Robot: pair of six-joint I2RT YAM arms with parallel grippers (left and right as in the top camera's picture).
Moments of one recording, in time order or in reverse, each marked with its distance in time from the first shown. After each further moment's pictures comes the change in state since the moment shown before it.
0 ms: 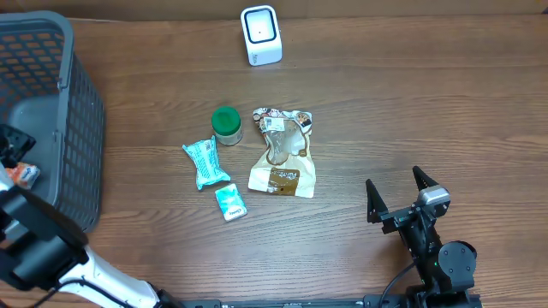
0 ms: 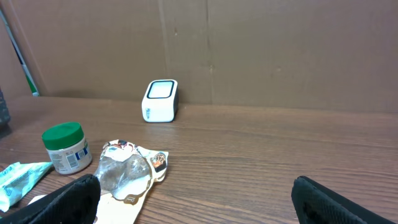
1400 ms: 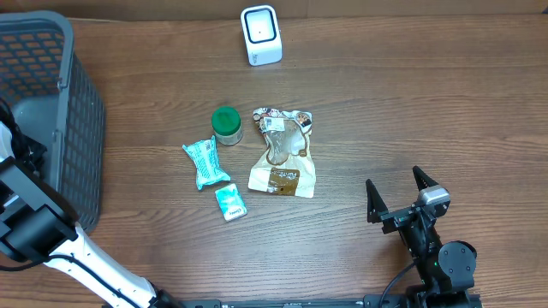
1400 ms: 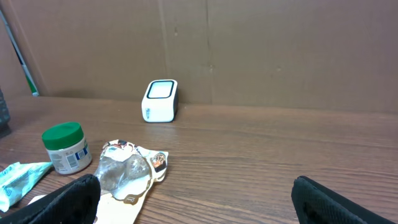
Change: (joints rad) left arm -0.002 0.224 0.000 0.127 -0.087 0.002; right arm 0.000 0.000 0.000 0.000 0.000 0.000
